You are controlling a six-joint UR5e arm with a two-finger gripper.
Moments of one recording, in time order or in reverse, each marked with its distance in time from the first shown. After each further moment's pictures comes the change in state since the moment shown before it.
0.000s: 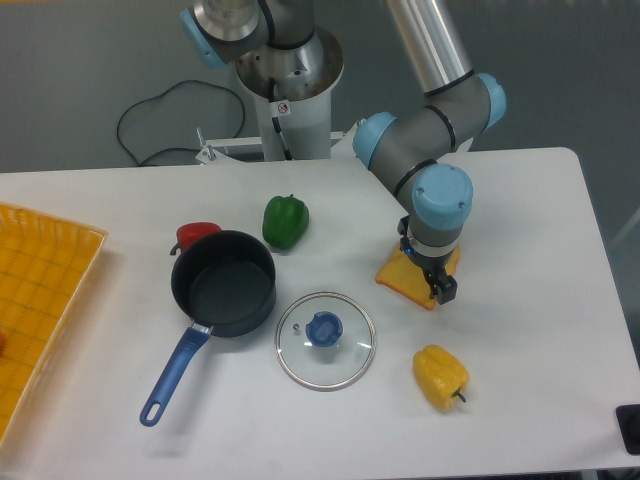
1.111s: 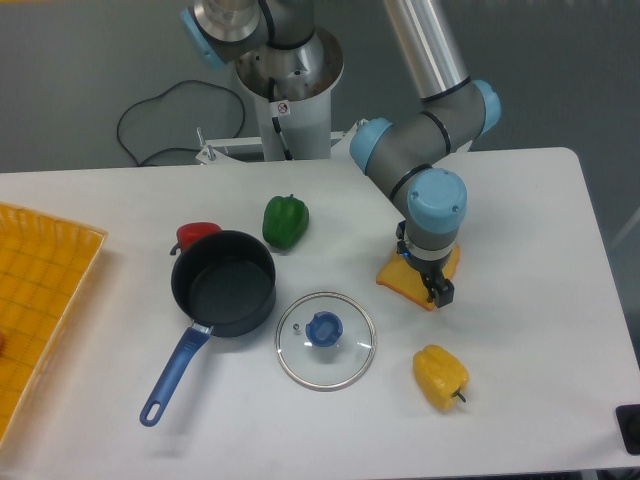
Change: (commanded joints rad) arm -0.002 -0.020 -0.011 0.055 0.002 -0.002
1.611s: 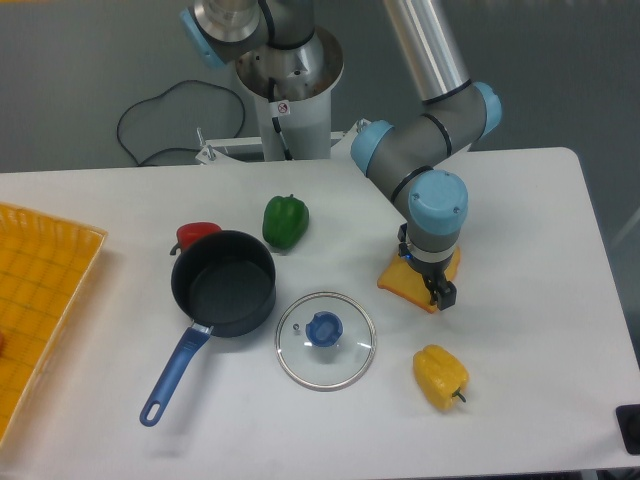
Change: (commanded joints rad) arm 0.000 -0.006 0.002 0.014 0.002 0.000
